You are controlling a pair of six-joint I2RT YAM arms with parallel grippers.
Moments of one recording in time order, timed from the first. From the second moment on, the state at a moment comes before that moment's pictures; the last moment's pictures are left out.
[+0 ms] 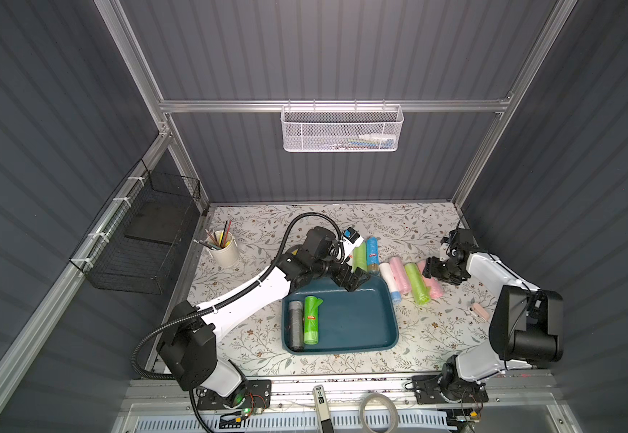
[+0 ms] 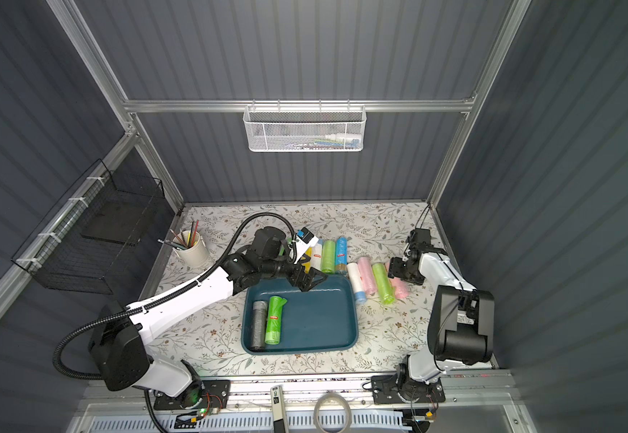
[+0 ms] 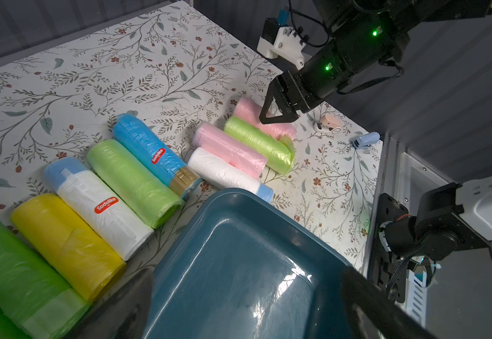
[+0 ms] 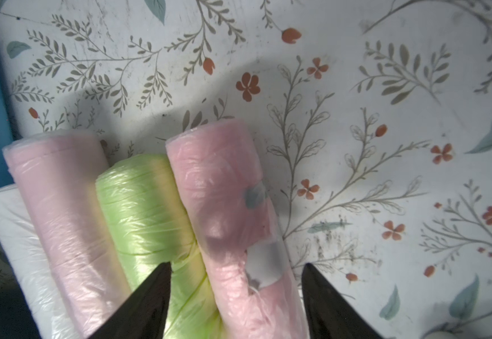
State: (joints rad) left arm -0.80 1.51 1.21 -0.30 0.39 -0.07; right arm -0.15 1.57 1.00 -0.65 -0.11 0.10
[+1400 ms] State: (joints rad) left arm -0.80 1.60 1.33 -0.53 0.19 -0.17; right arm -0.05 1.30 1.05 -0.73 -0.08 0.15
